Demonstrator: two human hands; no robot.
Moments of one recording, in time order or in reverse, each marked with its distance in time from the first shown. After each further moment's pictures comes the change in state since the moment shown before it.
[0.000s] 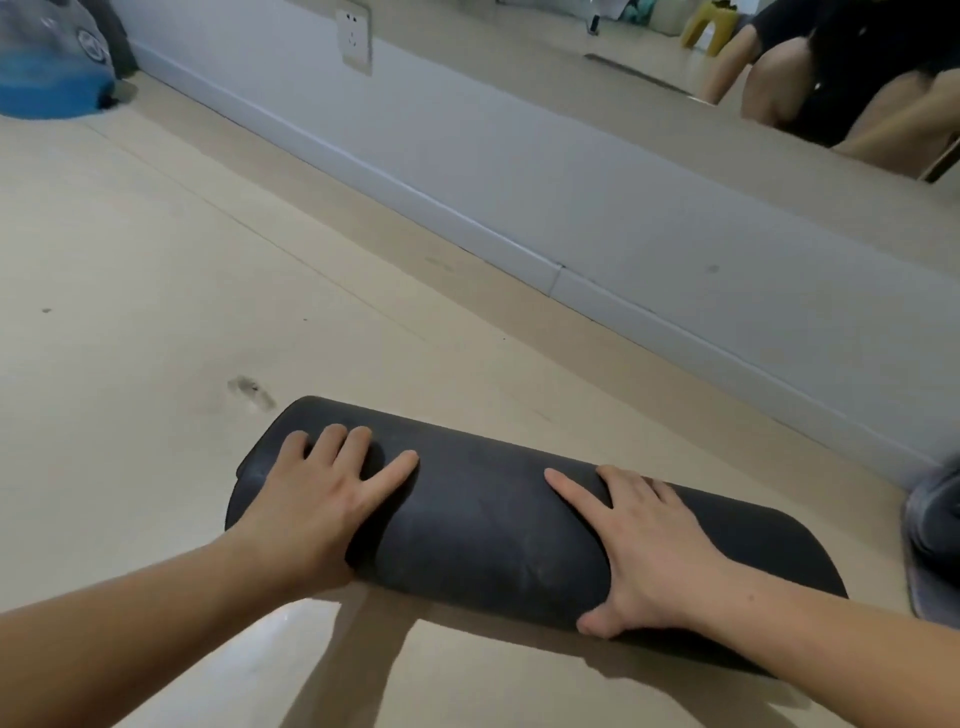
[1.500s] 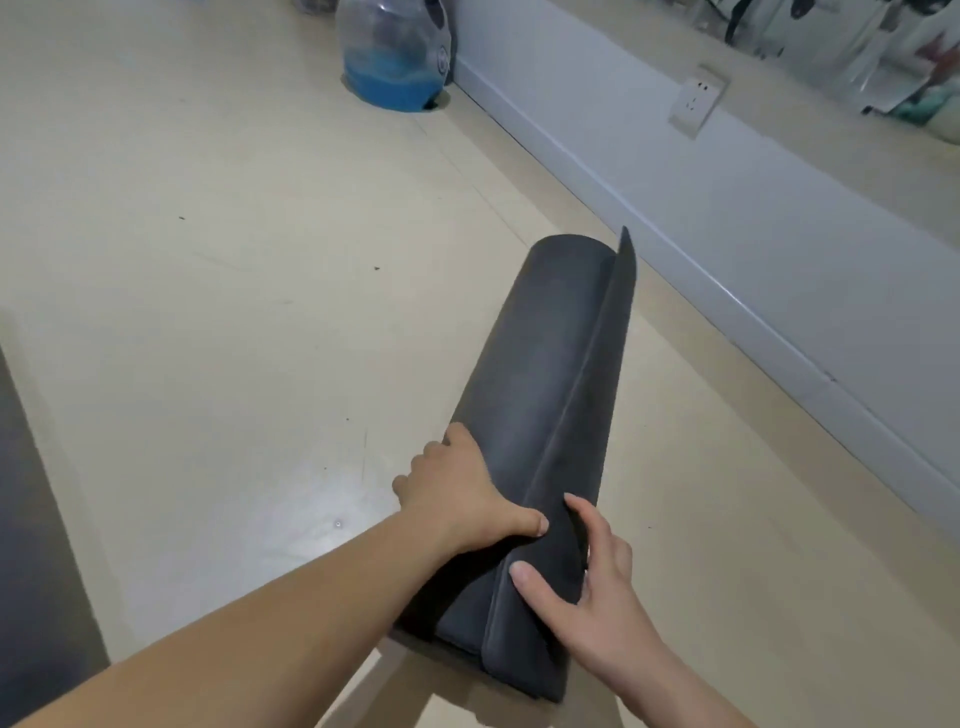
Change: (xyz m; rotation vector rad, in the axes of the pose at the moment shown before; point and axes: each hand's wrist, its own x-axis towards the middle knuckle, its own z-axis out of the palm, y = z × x) left_hand -0.099 -0.133 0.035 -0.969 -0.207 -0.910; right_hand 0.076 -0.305 -0.004 0.976 0.134 -0.169
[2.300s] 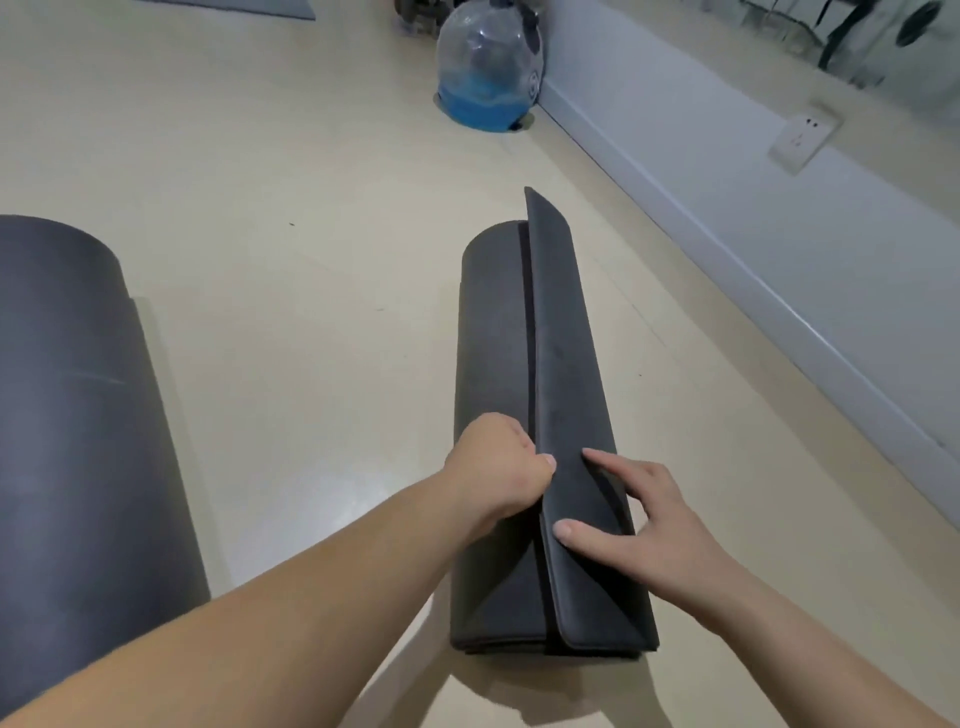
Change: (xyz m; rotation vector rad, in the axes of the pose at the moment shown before) left_hand 0.001 -0.043 -0.065 -0.561 0.077 -0.001; right_hand 0.060 -0.082 -0.010 -0.095 -0.151 -0.116
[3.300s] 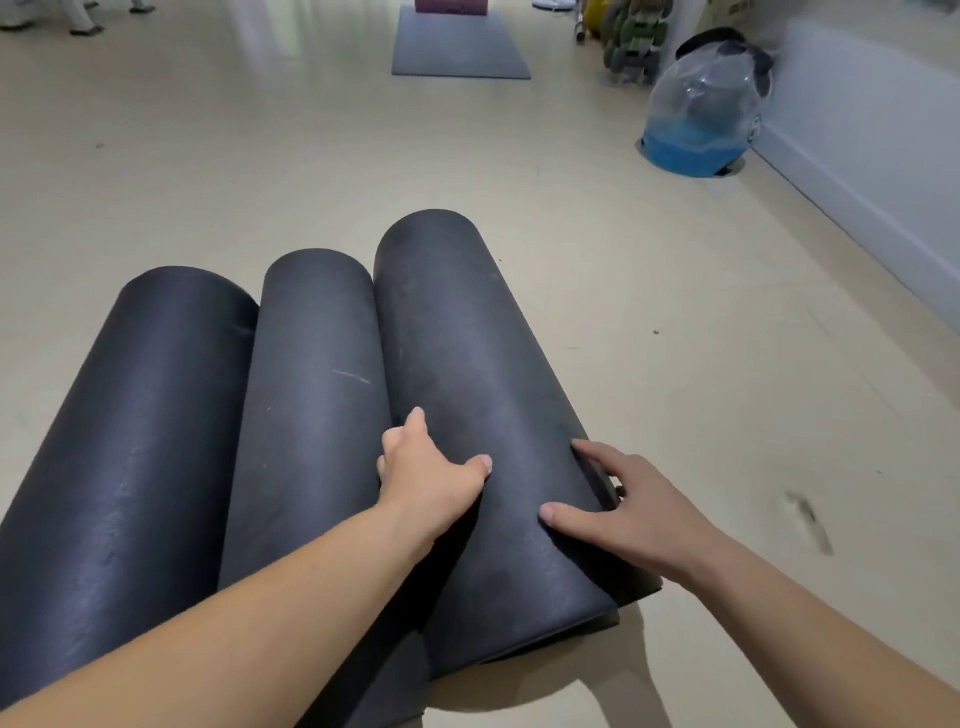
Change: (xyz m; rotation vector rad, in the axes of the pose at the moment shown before) left_hand -0.044 -0.138 -0.178 -0.114 0.545 -0.311; right_hand 0.077 -0.135 0.146 -0.198 -0.319 -0.166
